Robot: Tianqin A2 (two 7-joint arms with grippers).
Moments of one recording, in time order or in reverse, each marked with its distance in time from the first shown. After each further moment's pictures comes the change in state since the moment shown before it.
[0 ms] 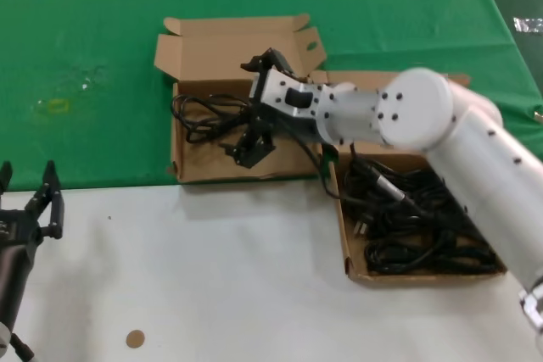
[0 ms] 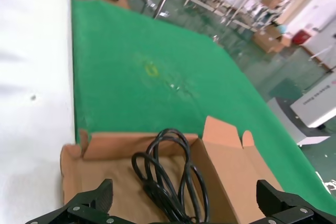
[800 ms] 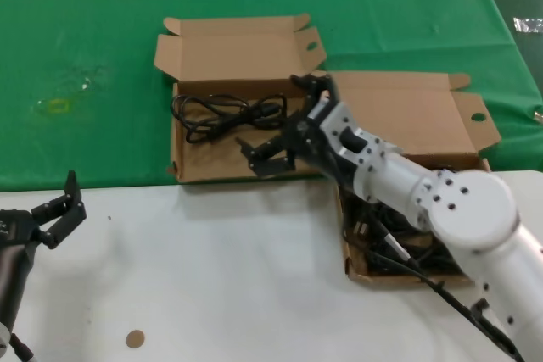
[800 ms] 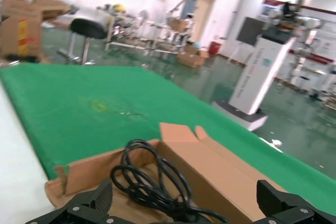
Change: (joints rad) left arm 0.000 0.000 0.000 0.000 0.000 0.000 0.000; right arm -0.386 0.050 0.207 0.292 0.254 0.251 -0.030
